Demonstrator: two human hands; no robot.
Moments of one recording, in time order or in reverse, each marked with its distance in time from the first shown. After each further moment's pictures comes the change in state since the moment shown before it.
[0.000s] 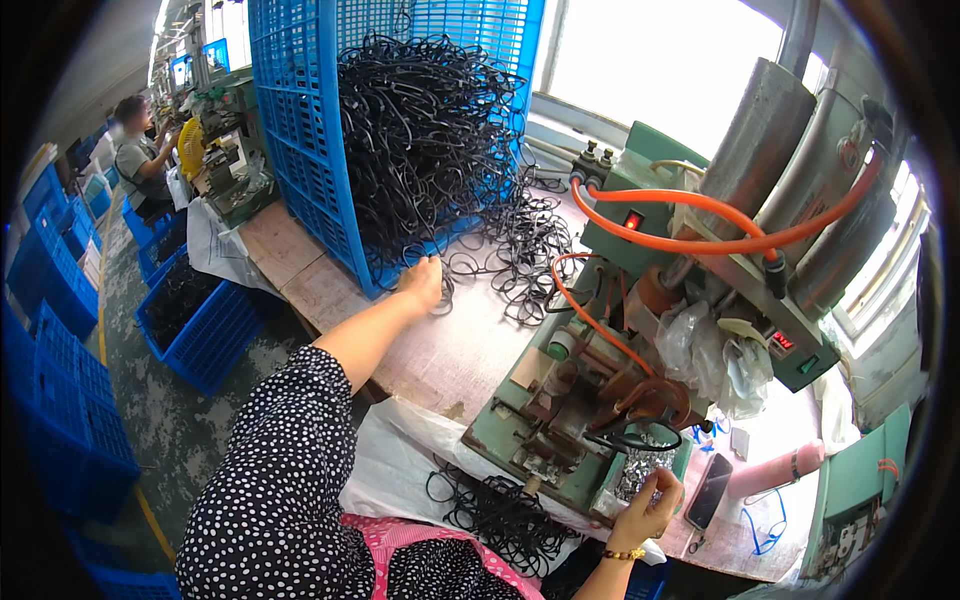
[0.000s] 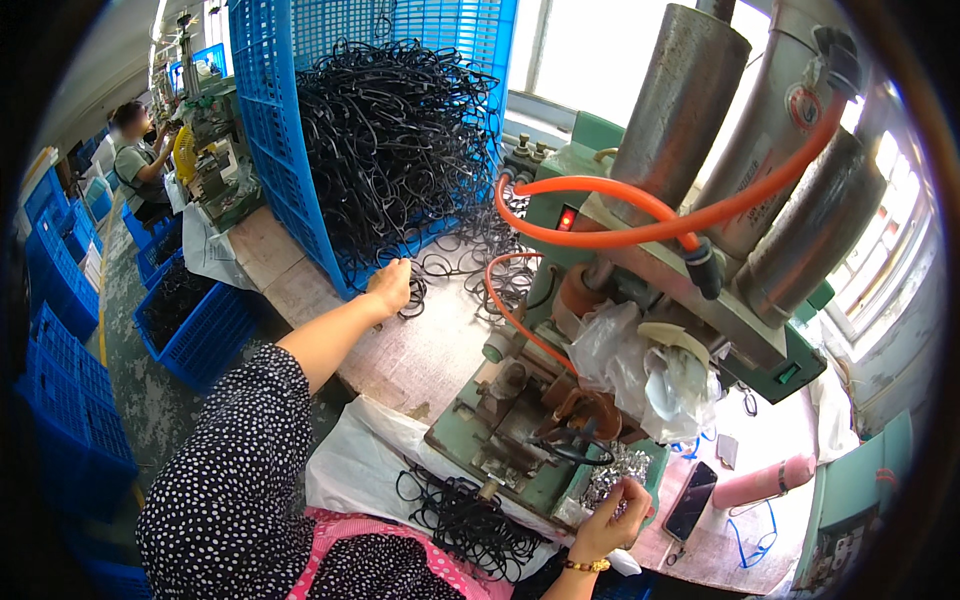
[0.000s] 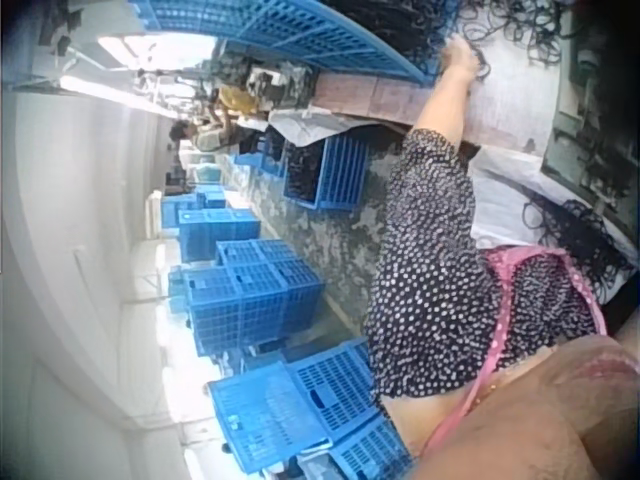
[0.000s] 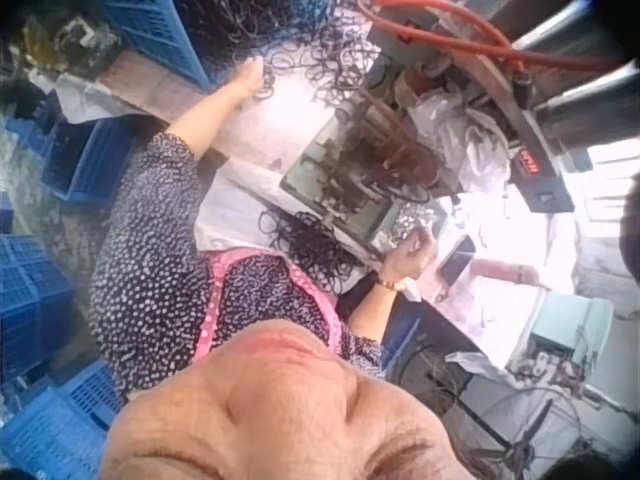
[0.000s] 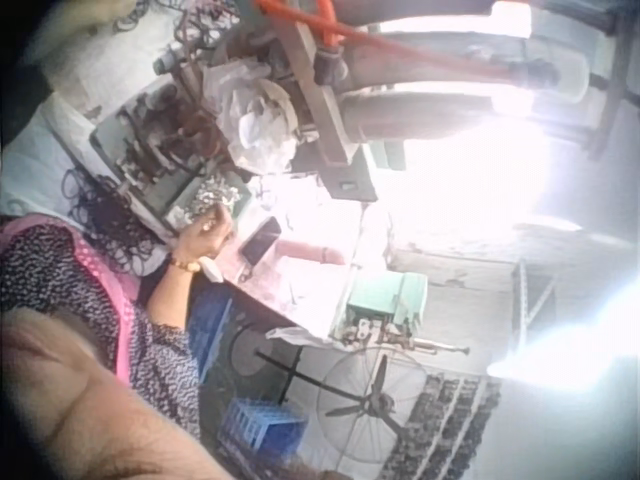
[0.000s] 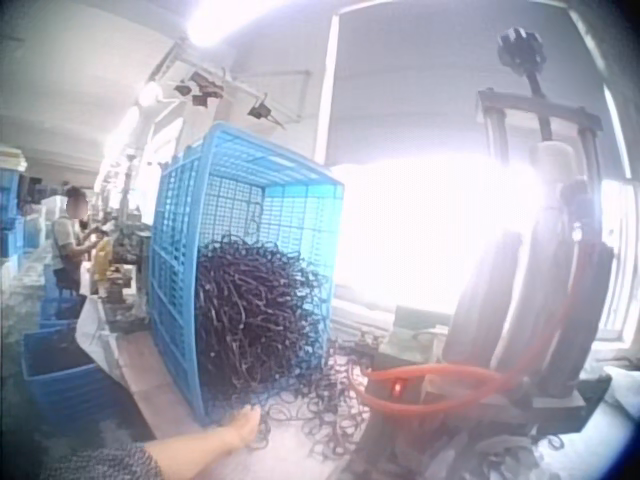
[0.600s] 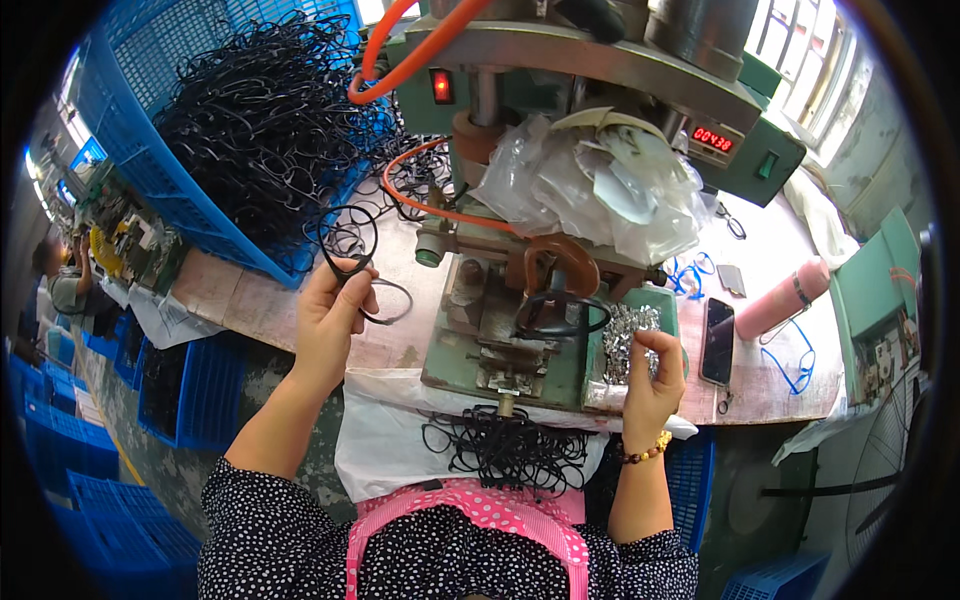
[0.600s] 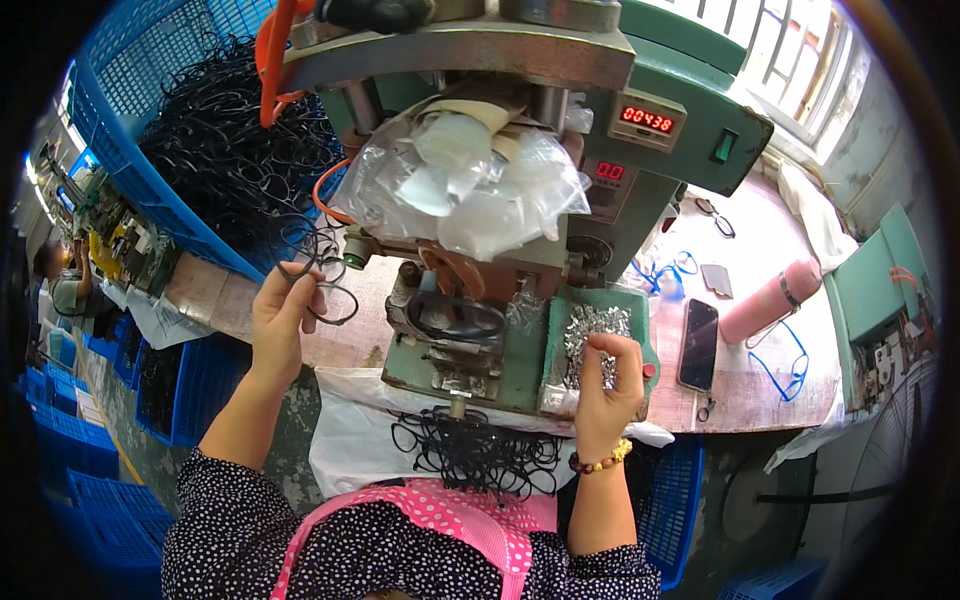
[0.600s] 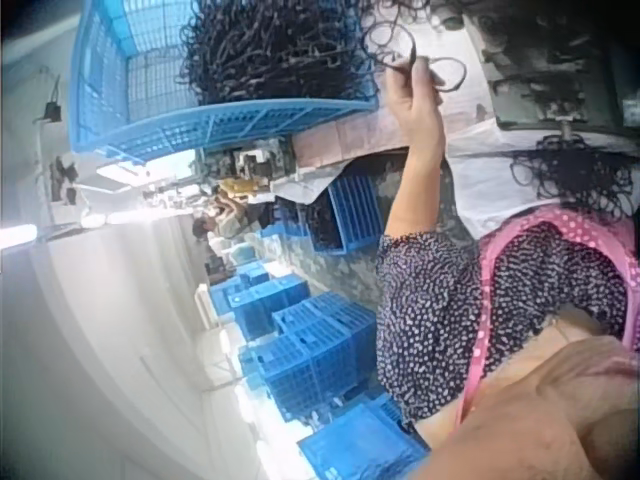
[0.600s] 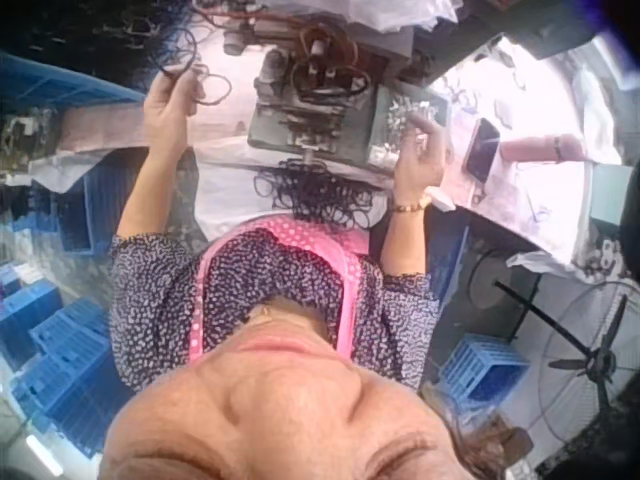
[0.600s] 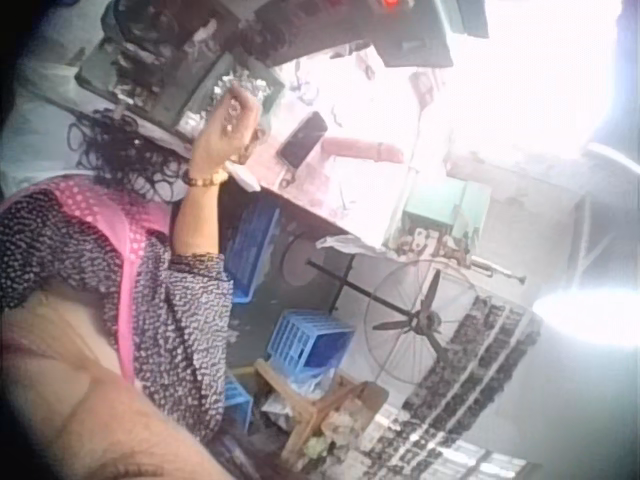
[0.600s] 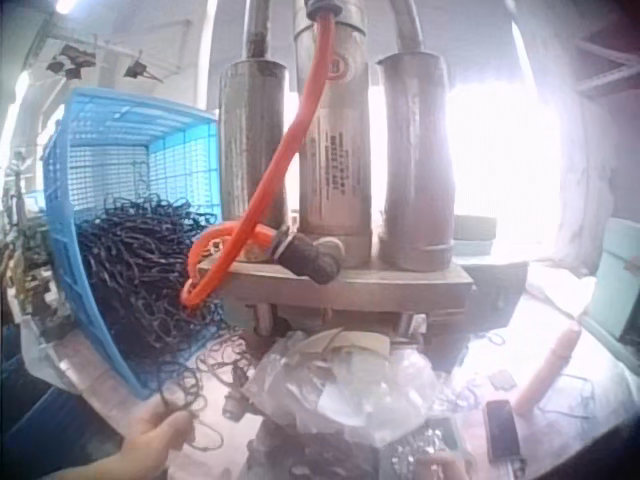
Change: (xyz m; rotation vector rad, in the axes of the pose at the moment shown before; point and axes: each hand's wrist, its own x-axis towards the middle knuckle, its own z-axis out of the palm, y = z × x) left_hand -0.158 0.120 -0.161 -1.257 -0.184 0.048; right_hand 0.019 -0.032 -0.009 0.330 -0.058 0.153
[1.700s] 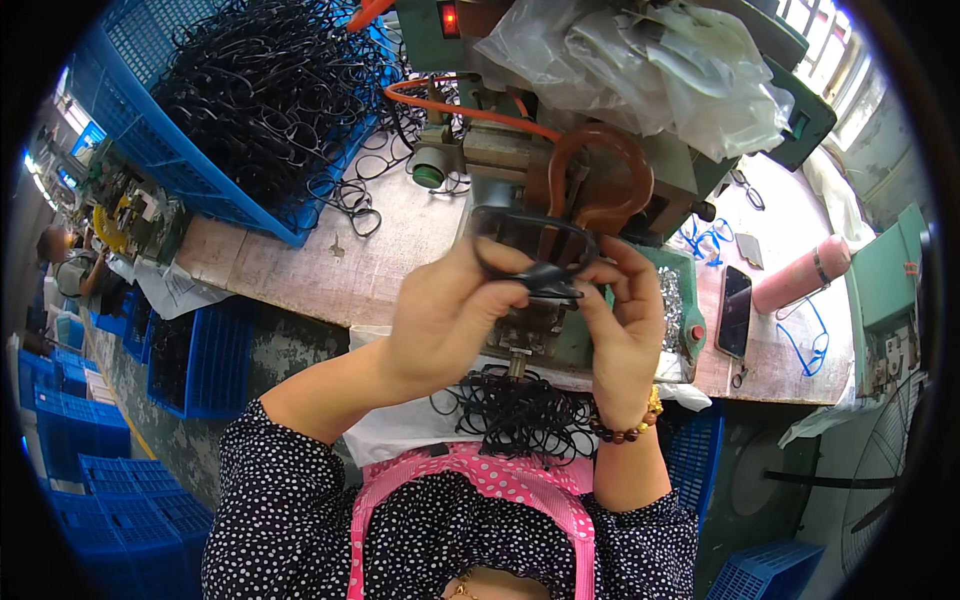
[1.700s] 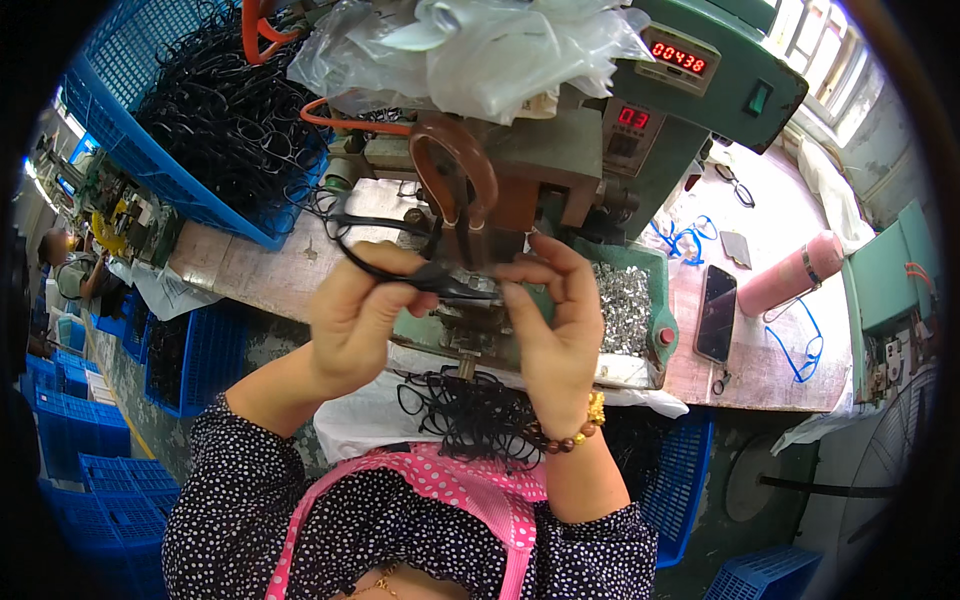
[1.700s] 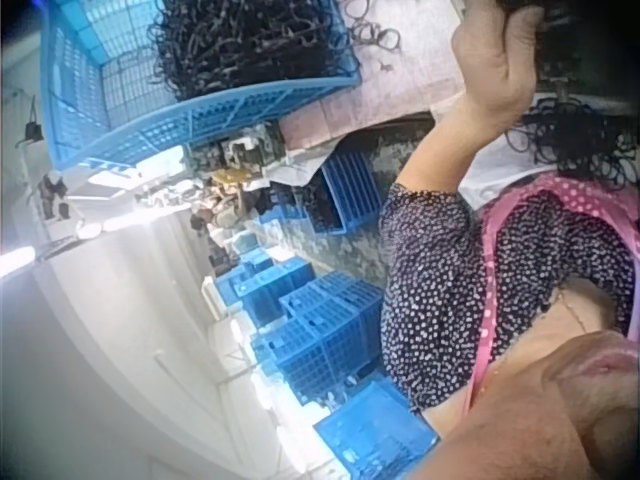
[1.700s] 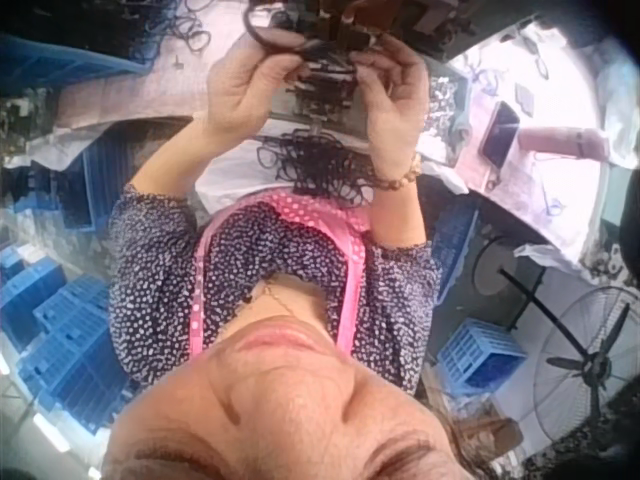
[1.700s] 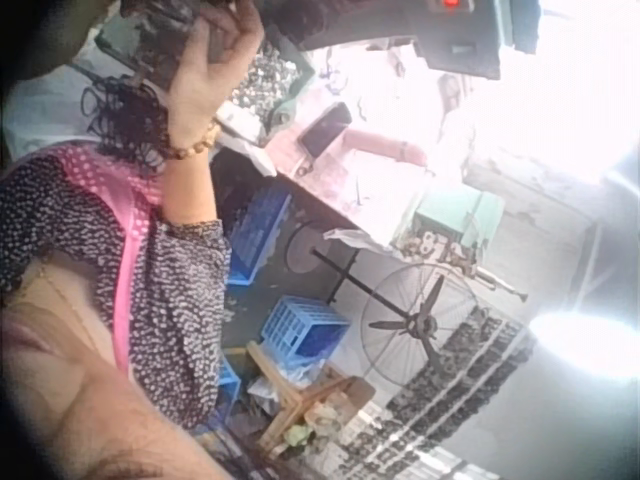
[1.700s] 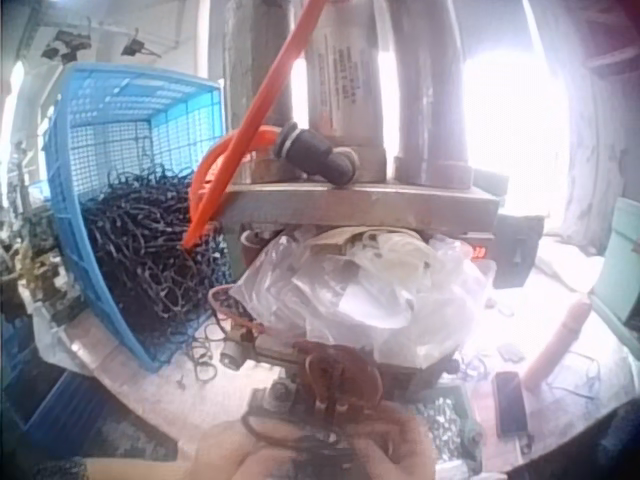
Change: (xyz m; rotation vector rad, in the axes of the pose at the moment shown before) left_hand -0.035 0.038 0.086 0.072 -0.385 0.378; right_hand 0.008 -0.072 0.052 0.610 -0.319 0.285
